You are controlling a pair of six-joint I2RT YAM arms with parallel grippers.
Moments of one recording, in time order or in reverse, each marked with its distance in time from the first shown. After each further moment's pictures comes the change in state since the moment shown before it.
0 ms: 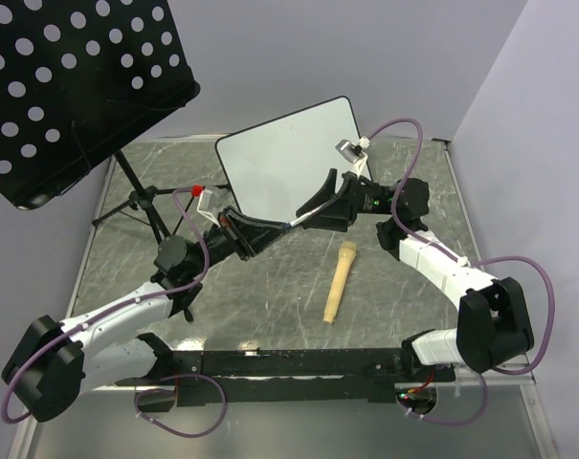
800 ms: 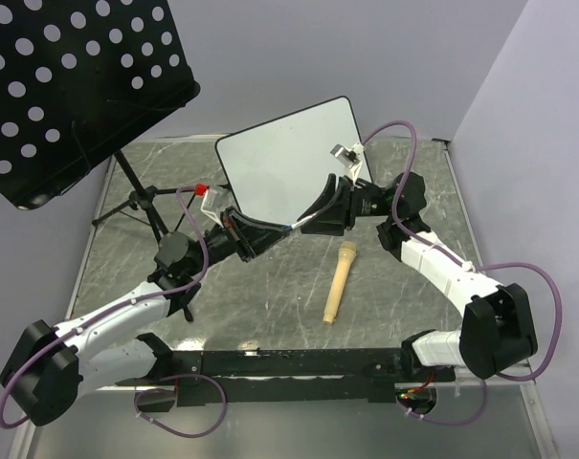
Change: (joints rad) left arm 0.000 -0.025 0.025 -0.113 0.031 0.054; right arm 0.015 -0.029 0.022 -0.204 -0.054 -0.214
